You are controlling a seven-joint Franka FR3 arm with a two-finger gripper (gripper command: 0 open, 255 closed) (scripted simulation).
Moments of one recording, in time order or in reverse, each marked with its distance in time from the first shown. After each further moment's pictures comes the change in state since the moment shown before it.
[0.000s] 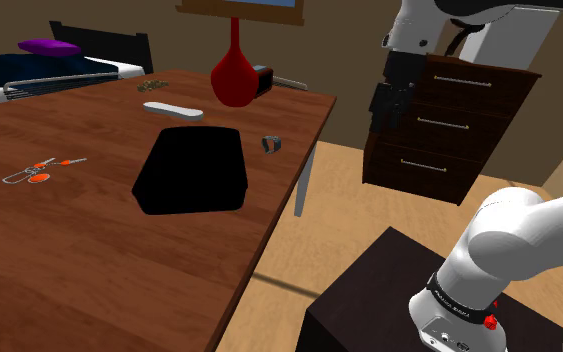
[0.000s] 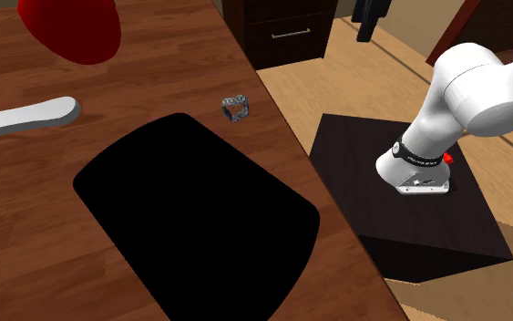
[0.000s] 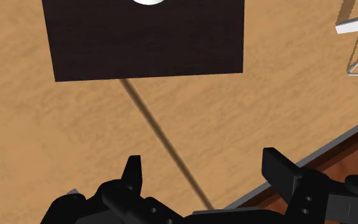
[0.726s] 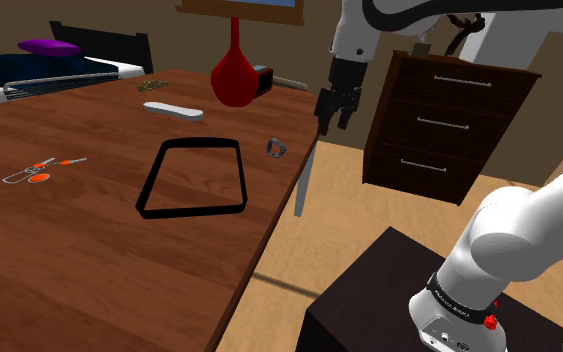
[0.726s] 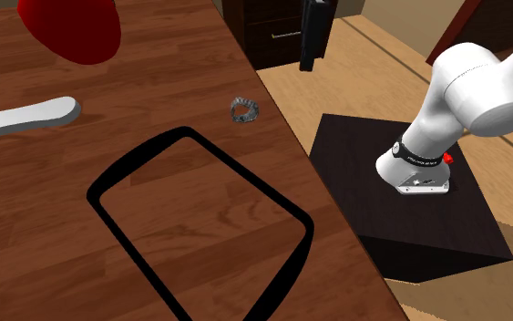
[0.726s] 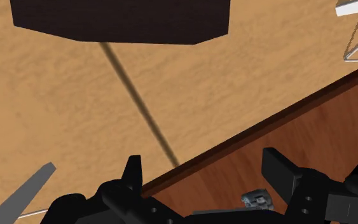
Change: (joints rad) arm 0.041 0.277 0.097 0.113 0.042 0.205 0.049
